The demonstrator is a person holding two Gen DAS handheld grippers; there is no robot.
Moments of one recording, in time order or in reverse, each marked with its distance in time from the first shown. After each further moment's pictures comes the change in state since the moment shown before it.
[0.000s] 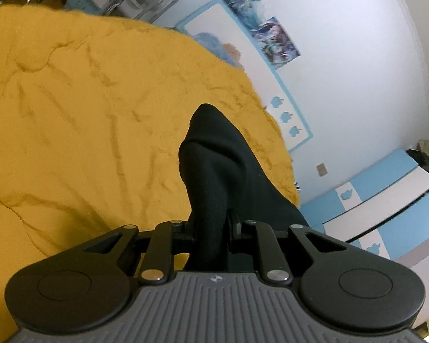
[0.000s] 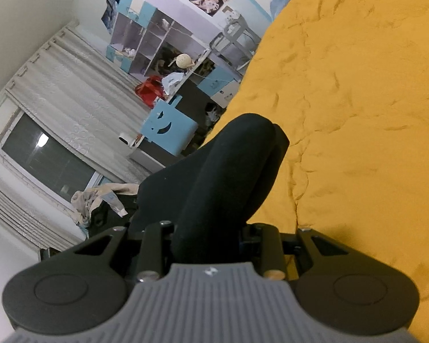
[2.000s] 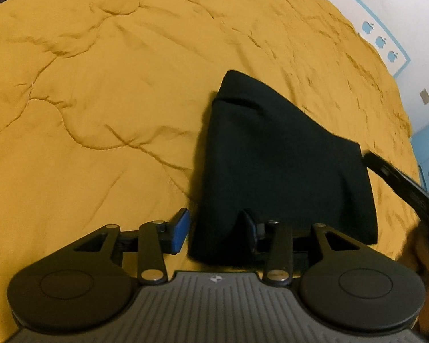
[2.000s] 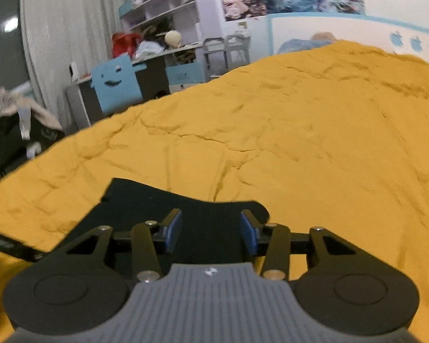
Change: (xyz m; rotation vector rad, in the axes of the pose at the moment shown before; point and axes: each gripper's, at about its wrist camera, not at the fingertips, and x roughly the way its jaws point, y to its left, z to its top) left arm 0.003 0.064 -0.054 0.165 0.223 0.486; right arm 0.129 -0.023 -0.068 -0.613 -0.047 -0.408
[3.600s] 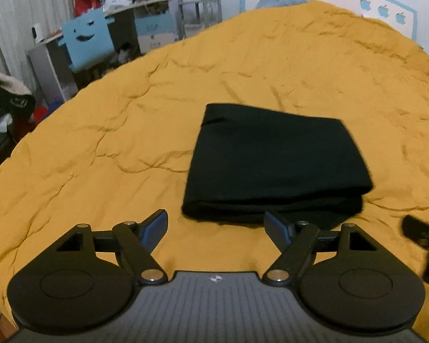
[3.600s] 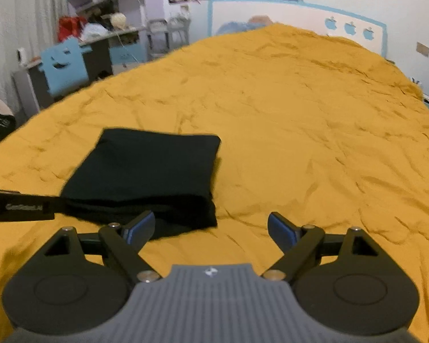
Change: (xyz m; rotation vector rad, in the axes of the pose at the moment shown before) left arm -0.069 -0.135 -0.089 0.275 -0.248 0.407; right arm -0.163 0.064 -0.063 0.105 0.106 -0.307
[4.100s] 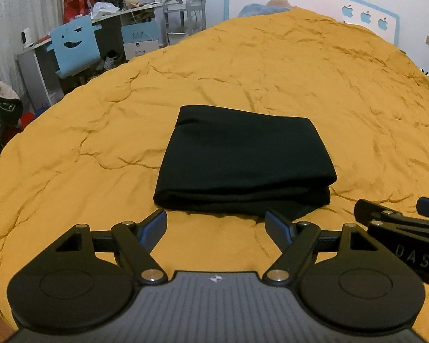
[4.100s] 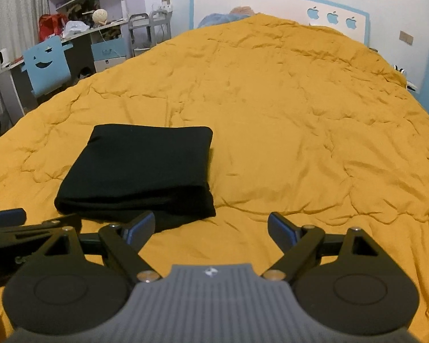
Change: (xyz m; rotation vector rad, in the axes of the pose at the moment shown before) left arm -0.018 -0.020 -0.015 0.006 -0.026 -0.062; right arm -0.014 0.013 0.001 0.050 0.020 -0.048
